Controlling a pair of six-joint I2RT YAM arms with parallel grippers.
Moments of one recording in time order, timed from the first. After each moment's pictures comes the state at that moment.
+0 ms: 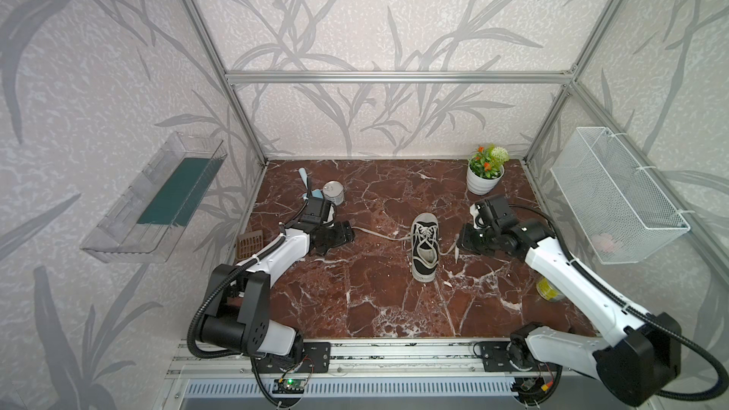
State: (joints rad) left arm -0.21 1.45 0.84 -0.42 0.24 -0.53; right arm 0.42 1.24 1.02 -0.80 -0.19 0.71
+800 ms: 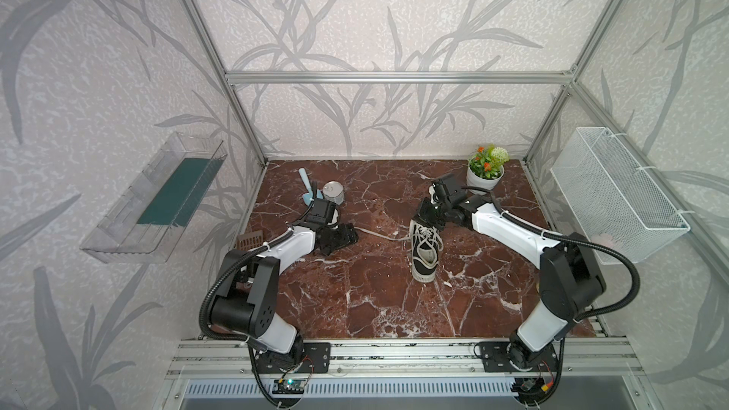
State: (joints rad) left arm -0.23 1.56 0.84 -0.36 0.27 -0.56; right arm 0.53 1.74 1.28 -0.42 -0.29 0.96
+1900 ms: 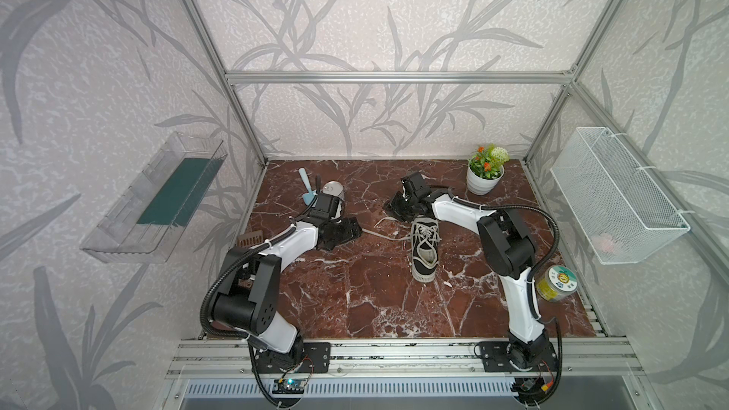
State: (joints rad) left arm -0.26 1.57 0.90 -0.37 0.26 -0.58; right arm 0.57 2.17 1.56 -0.22 -0.32 1.13
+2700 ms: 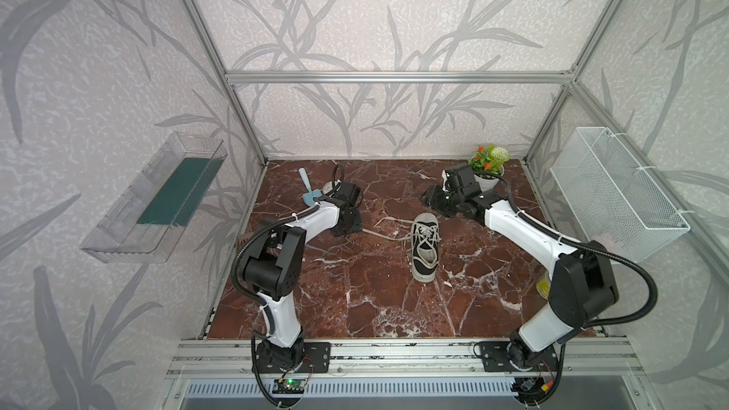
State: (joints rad) left arm -0.34 1.87 1.23 -0.58 -0.07 -0.55; right arm 0.43 1.59 1.24 -0.42 -0.15 0.80
